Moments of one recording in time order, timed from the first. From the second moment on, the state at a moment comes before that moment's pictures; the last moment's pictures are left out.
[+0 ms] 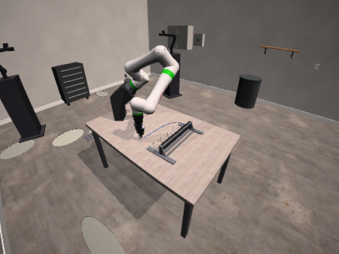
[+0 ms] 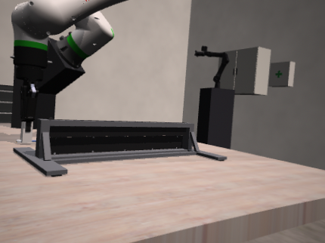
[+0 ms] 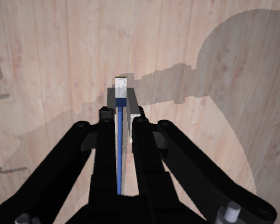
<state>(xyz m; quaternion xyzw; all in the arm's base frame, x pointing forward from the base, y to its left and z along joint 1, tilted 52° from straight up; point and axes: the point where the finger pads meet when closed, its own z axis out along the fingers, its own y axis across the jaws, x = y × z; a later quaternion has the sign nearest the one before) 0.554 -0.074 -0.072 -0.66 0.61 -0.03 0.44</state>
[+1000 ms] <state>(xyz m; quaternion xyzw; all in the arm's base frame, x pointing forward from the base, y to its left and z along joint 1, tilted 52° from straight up) 0.529 -0.099 -0.045 -0.66 0.61 -0.03 0.44</state>
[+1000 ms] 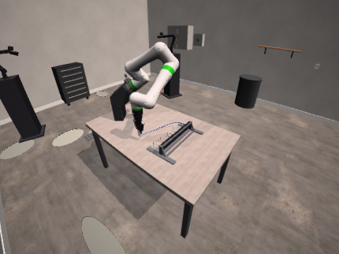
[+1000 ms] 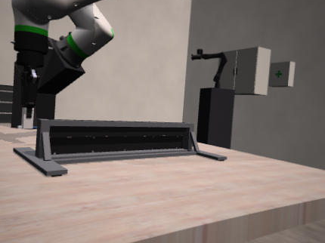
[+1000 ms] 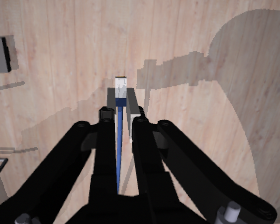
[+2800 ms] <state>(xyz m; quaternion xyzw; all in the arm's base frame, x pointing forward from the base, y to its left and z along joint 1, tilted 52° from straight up) 0.523 -0.105 -0.039 -0.66 0.61 -0.03 0.44</state>
